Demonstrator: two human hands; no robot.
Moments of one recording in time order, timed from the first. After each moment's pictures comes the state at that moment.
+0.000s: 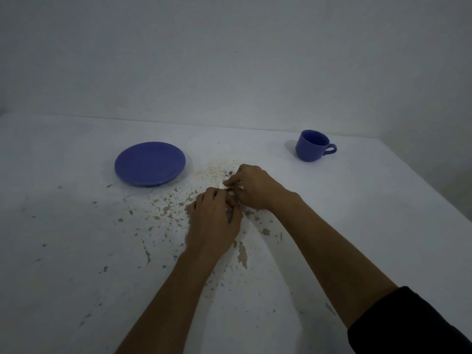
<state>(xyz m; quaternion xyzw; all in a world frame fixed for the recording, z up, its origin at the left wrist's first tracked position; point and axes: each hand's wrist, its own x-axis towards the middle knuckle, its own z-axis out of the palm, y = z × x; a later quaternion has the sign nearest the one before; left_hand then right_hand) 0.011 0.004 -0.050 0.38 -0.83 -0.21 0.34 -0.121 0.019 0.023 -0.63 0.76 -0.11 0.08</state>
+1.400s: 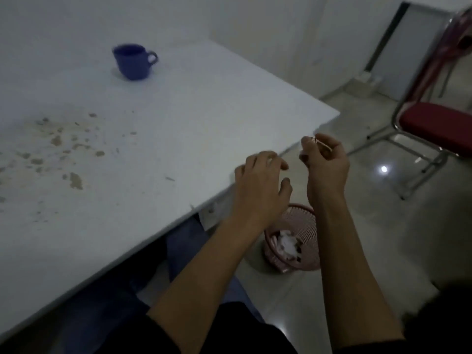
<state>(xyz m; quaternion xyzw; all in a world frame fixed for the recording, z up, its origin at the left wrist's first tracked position) -0.066 0.349 -0.046 -0.01 -0.92 -0.30 0.24 -0.142 0.456 -0.038 0.05 0.64 -0.76 -0.11</state>
